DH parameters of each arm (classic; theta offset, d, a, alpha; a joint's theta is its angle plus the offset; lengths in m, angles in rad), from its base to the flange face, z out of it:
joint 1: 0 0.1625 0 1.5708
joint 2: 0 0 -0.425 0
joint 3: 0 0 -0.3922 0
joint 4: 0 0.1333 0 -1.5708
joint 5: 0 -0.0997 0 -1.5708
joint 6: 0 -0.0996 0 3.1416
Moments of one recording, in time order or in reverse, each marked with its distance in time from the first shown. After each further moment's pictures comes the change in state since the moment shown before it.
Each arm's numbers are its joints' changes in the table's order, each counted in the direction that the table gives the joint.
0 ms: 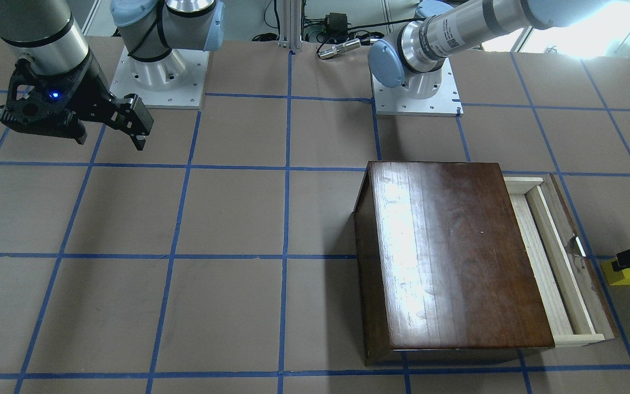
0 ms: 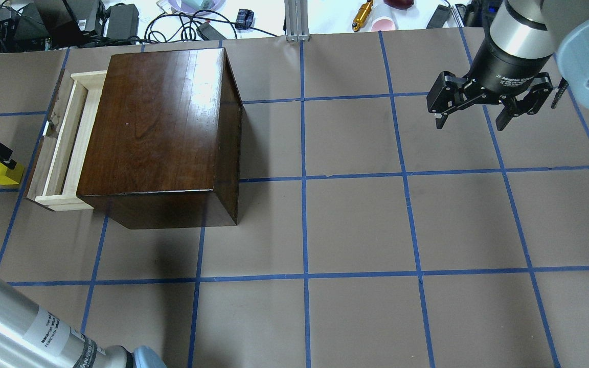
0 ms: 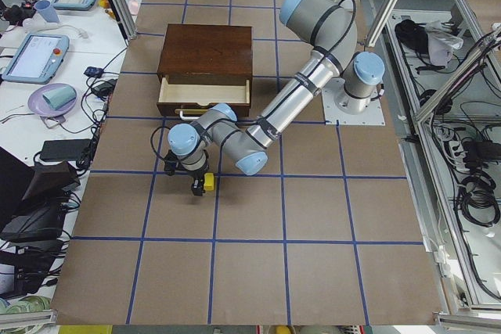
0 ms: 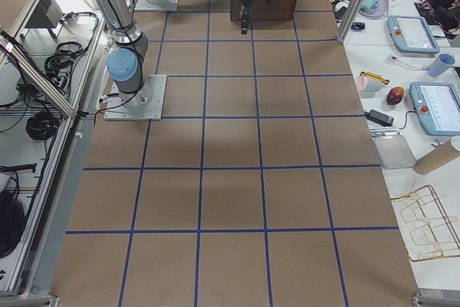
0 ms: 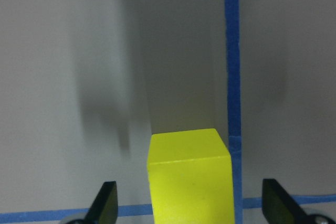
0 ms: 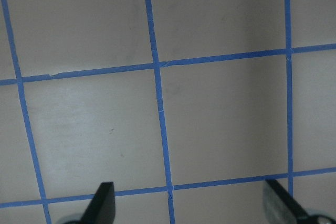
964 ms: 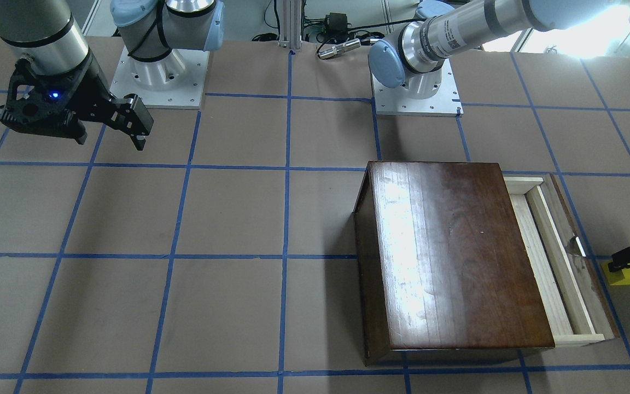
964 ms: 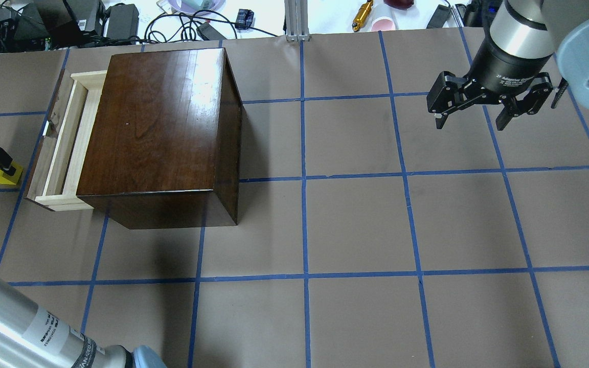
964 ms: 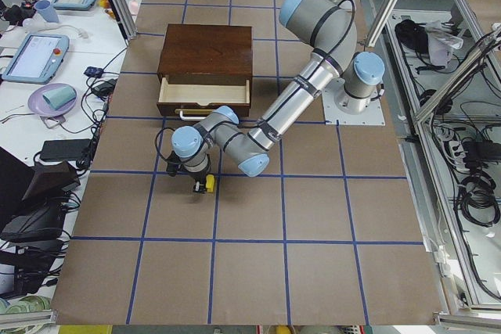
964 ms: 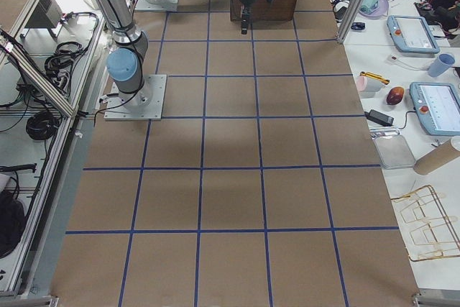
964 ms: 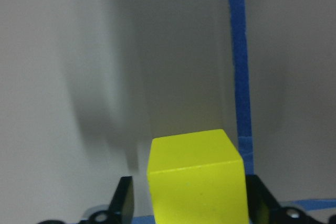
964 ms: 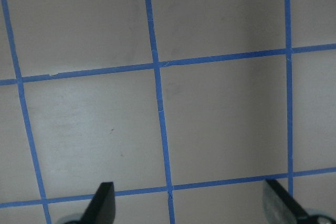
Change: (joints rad) left arm 0.003 -0.003 -0.024 0.043 0.000 -0.048; right arm 0.000 0.000 0.000 0.000 0.000 0.000
